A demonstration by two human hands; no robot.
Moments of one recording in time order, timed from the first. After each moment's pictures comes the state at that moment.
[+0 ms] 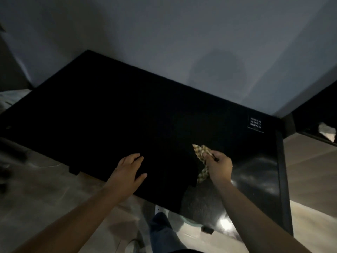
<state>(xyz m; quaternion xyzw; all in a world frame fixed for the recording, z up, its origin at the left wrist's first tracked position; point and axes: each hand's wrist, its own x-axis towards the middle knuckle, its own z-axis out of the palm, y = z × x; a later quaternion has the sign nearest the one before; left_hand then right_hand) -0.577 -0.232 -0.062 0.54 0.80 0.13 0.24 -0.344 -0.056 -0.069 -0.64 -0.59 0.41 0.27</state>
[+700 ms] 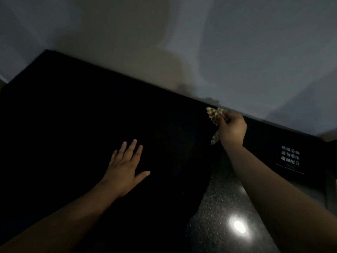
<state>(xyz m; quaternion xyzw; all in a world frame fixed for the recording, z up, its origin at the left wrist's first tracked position) -0.635 0.016 -0.119 0.53 0.80 -0.09 0.27 -0.431 0.268 -0.128 -0.62 -0.66 0.30 0.30</state>
